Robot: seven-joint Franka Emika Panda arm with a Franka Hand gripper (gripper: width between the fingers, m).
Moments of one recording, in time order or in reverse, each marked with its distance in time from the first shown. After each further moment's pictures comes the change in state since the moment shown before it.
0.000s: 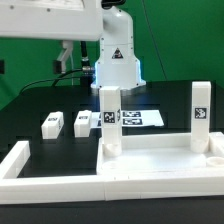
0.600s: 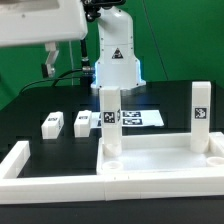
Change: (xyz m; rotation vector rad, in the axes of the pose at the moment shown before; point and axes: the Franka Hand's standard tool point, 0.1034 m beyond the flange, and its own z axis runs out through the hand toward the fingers) arm -0.047 0.005 0.024 0.163 0.043 0.519
